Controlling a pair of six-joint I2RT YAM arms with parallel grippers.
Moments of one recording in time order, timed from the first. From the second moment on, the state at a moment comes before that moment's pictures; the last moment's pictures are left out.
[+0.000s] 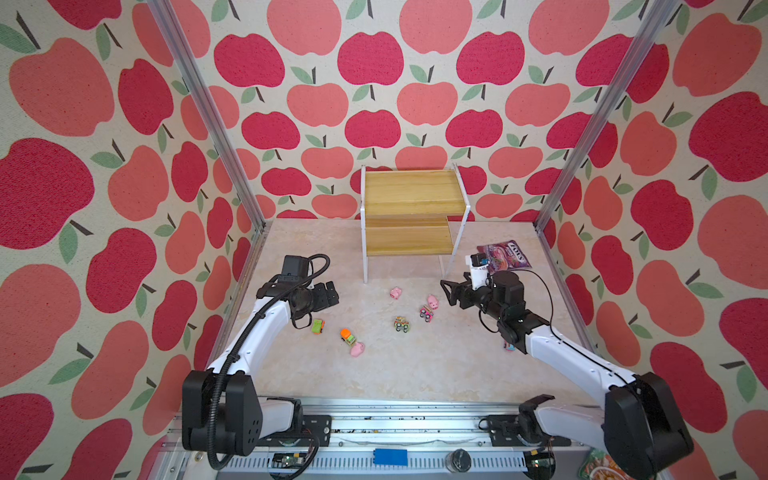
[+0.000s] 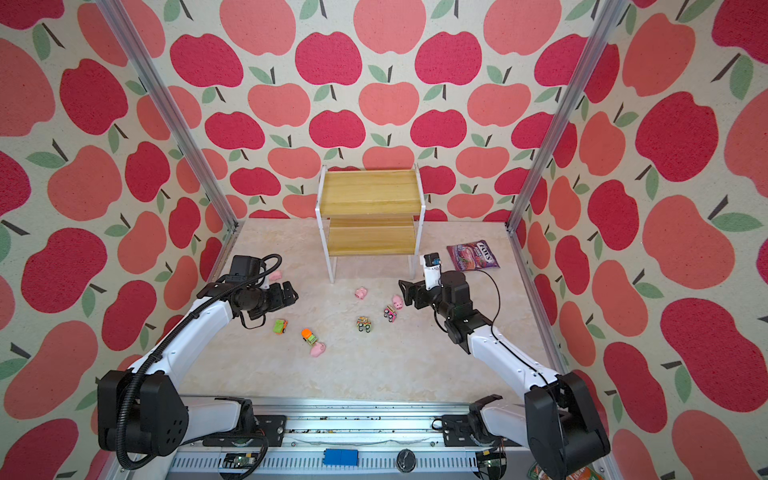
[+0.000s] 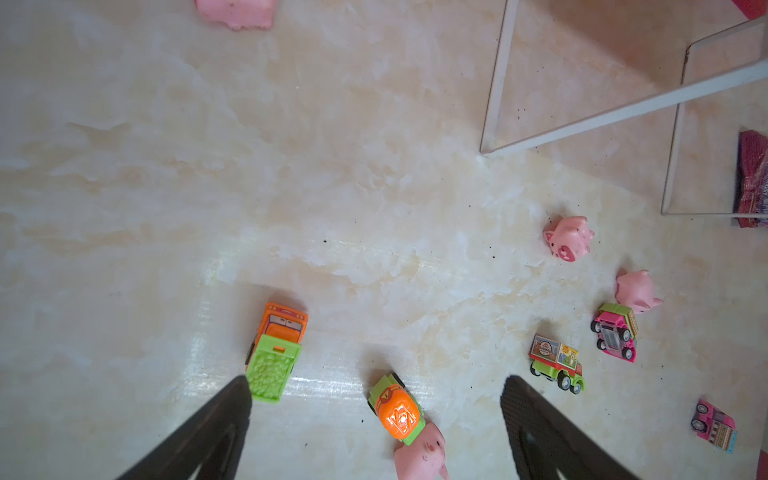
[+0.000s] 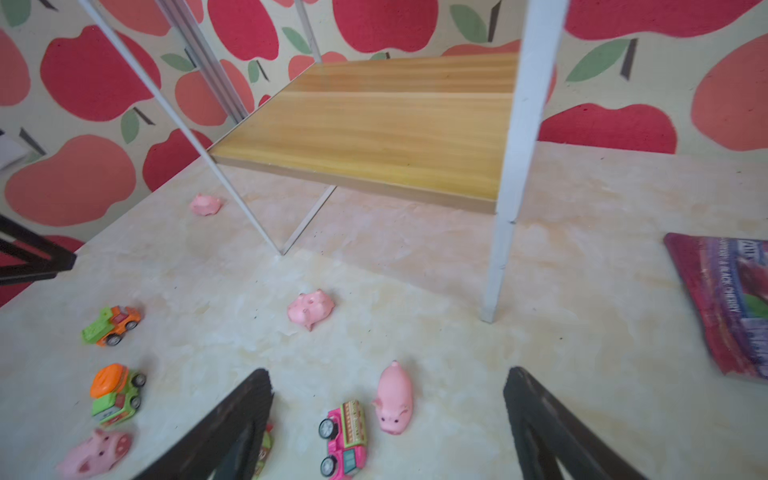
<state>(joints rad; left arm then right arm) -0.11 1.29 0.95 -0.74 0.18 -0.40 0.51 1.20 0.61 0.18 -0.19 0.15</state>
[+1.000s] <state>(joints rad) -0.27 1.30 0.92 -0.78 0.17 -0.42 0.69 1.52 0.70 0.04 0.19 0.38</state>
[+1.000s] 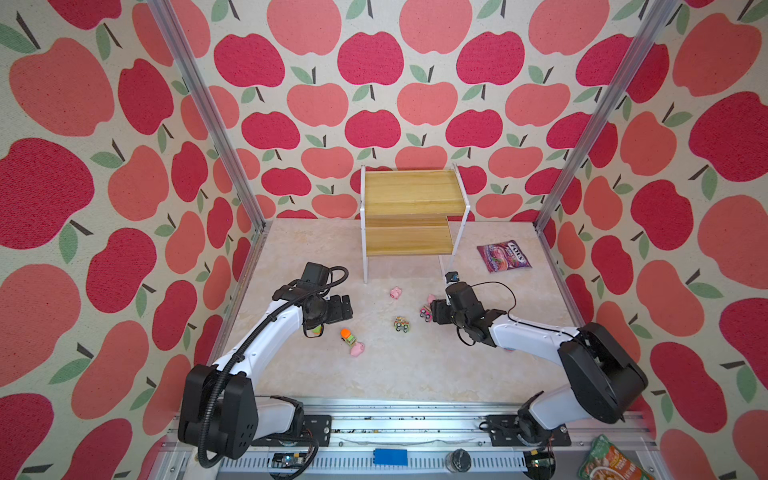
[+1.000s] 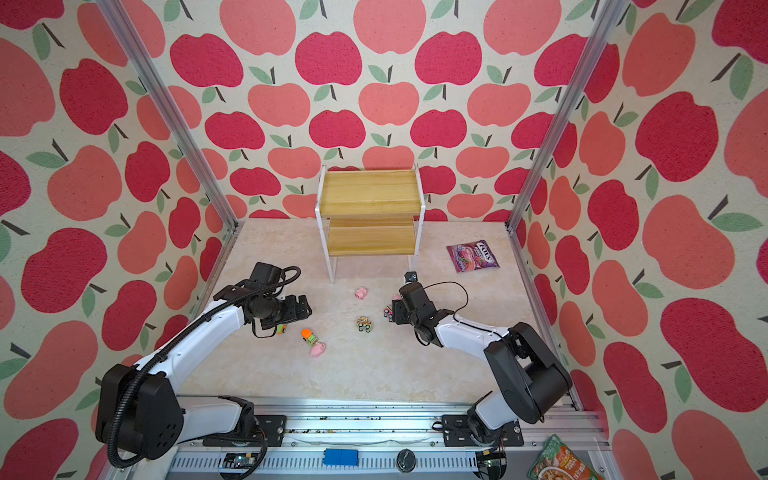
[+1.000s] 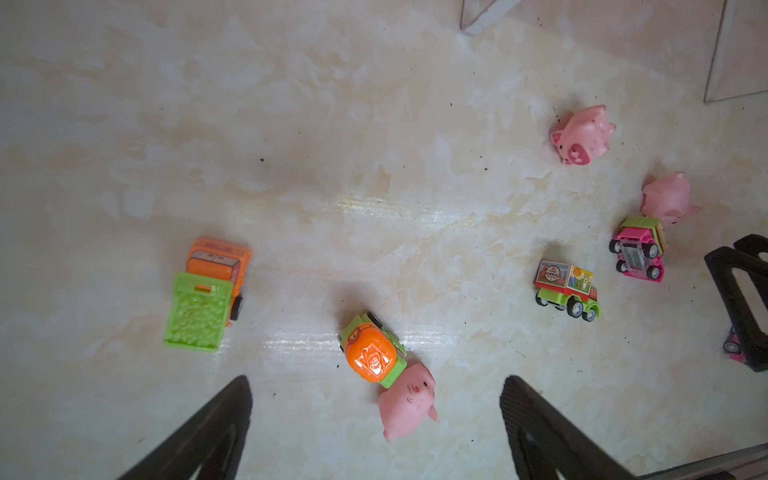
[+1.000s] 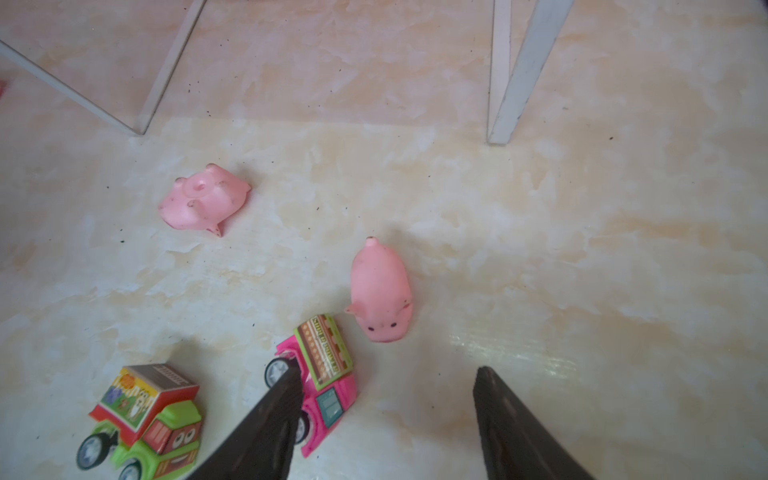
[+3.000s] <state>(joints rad) -0.27 1.29 1.01 -0.74 0.19 -0.37 0.70 1.52 0.83 -0.03 0.18 0.29</state>
